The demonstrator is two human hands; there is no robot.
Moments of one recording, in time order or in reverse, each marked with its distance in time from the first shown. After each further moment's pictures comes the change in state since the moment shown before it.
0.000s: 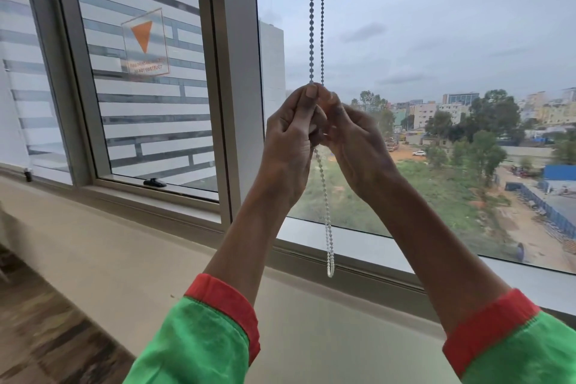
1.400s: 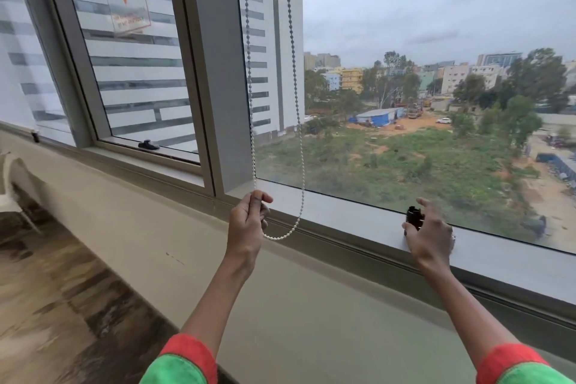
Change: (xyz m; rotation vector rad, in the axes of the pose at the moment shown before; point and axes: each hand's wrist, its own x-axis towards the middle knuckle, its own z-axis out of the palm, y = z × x) left_hand -0.086 -0.175 -0.062 0.452 0.414 -0.322; right_hand -0.134 0.154 -0.236 -1.114 0.534 0.464
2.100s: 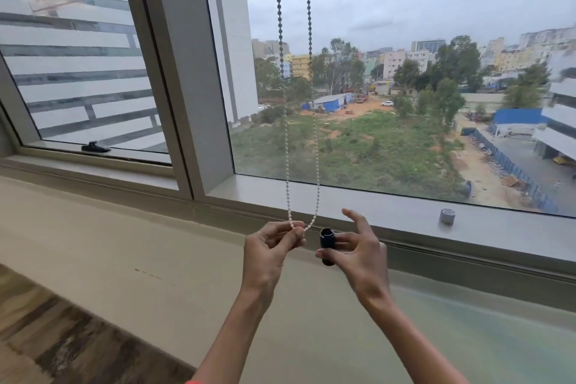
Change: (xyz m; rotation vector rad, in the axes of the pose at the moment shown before) left_hand -0.008 -0.046 -0.015 -0.184 -0.280 -0.190; right_hand -0.116 -0.084 0.052 0.439 -0.257 0.072
